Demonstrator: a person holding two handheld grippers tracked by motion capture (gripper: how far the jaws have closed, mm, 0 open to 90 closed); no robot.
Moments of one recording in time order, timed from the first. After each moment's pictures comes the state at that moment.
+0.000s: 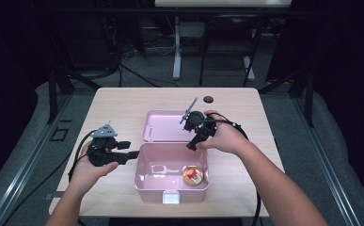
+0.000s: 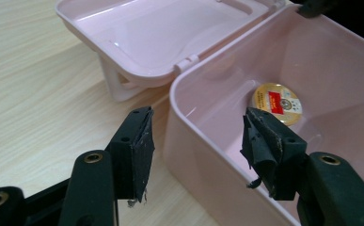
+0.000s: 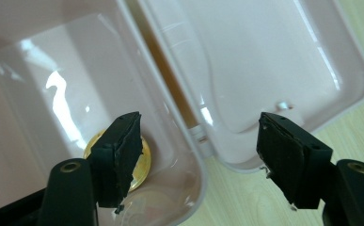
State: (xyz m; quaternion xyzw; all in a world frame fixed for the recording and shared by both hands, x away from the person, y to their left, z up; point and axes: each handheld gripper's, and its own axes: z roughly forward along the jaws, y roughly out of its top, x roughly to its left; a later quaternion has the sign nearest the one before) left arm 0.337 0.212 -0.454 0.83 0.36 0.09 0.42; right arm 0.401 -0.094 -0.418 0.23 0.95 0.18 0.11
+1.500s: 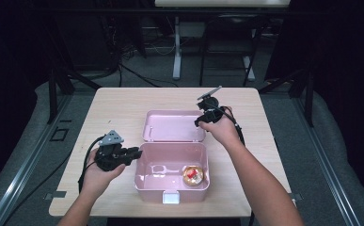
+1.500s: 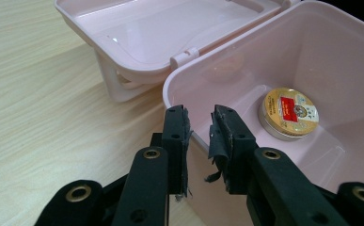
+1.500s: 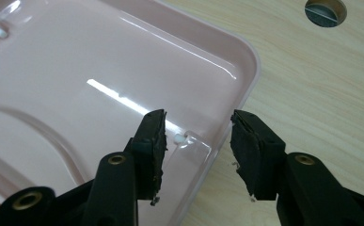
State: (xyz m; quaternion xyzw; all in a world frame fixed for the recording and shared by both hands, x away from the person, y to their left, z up) left arm 0.329 0.198 -0.472 0.81 0.37 0.12 0.43; right arm 0.464 -0.129 -0.449 0.51 0.81 0.26 0.12
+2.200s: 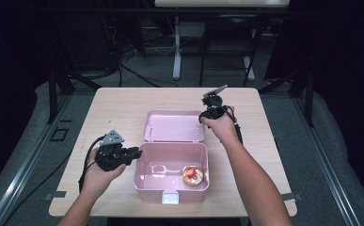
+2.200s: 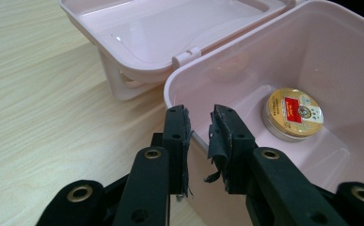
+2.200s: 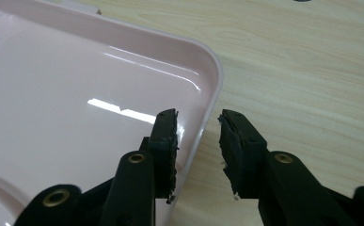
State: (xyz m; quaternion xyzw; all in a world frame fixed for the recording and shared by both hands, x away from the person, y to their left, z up) left arm 0.329 0.196 -0.471 0.82 0.38 0.13 0.42; right arm 0.488 -0.140 -0.466 0.58 0.76 0.26 0.10
